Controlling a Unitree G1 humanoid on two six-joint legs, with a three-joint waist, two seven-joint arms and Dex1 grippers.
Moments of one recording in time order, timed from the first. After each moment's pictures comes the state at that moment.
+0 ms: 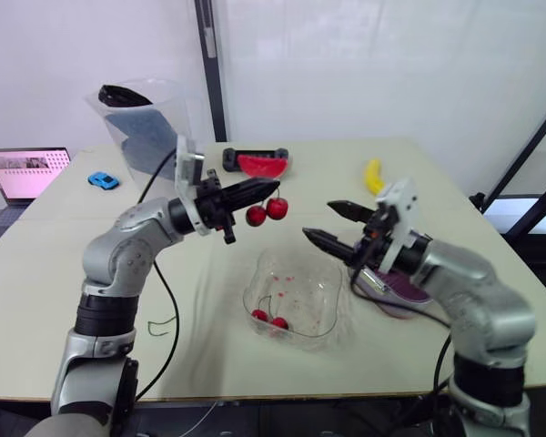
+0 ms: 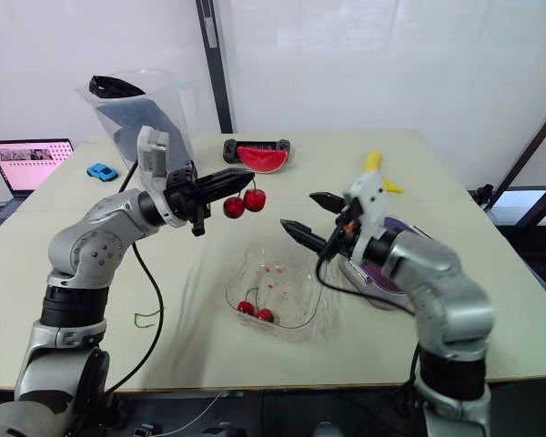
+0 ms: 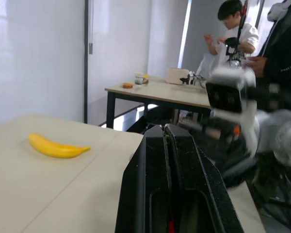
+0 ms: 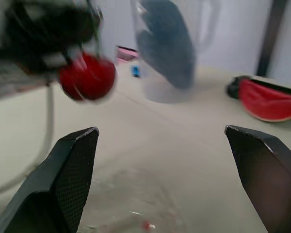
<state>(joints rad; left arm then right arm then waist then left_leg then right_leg) -0.79 0.43 0.09 -0.04 -0.75 0.60 -0.97 -0.63 -0.40 -0.34 -0.51 0.58 1.09 0.79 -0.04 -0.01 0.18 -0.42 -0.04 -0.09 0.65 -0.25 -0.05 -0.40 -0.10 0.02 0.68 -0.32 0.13</state>
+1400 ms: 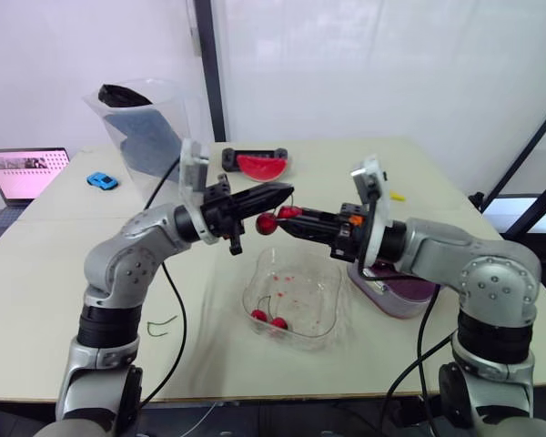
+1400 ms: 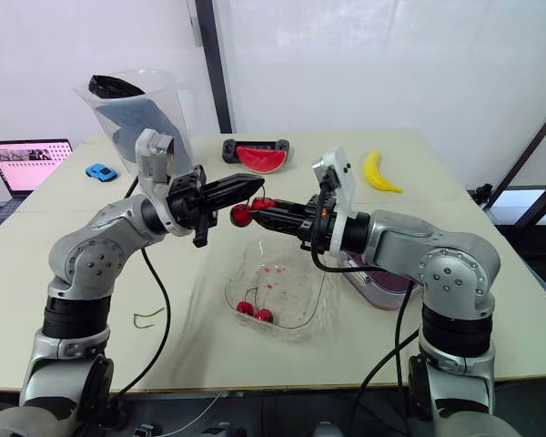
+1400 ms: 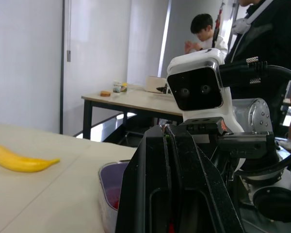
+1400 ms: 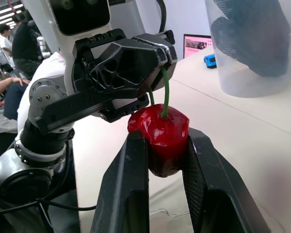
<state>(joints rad) -0.76 0.40 0.09 -0.17 -0.85 0.67 -0.92 -0.74 -0.45 -0.21 -0.44 1.06 1.24 0.46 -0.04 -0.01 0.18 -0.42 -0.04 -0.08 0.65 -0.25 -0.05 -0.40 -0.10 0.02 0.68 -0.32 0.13</state>
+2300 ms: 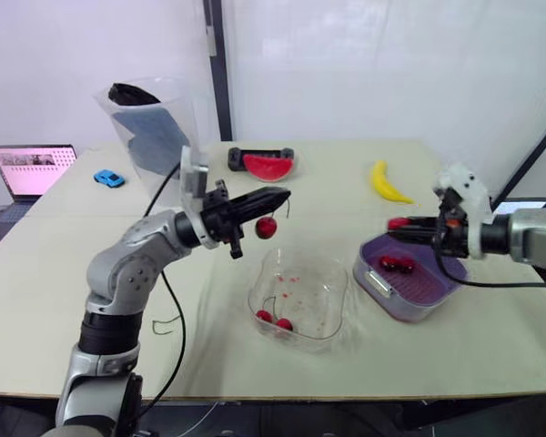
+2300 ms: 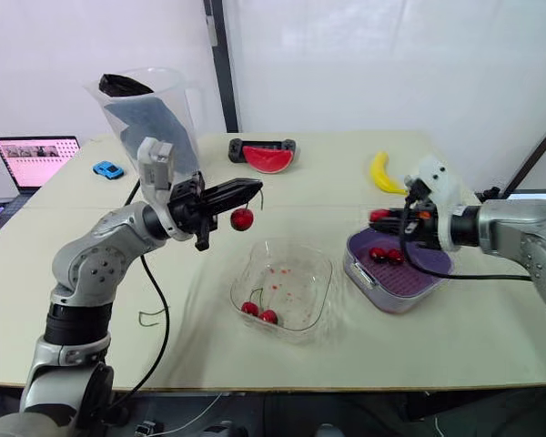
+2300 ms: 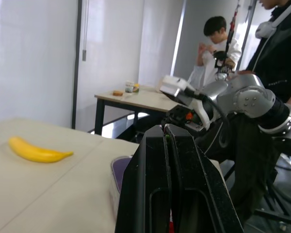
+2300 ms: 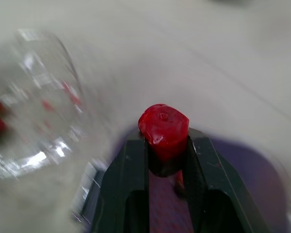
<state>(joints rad) -0.71 0.39 0.09 -0.17 -0.82 0.64 -0.90 -0.55 -1.16 0.00 -0.08 0.57 0.81 0.90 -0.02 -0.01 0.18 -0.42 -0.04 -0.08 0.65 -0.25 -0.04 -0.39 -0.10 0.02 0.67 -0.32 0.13</state>
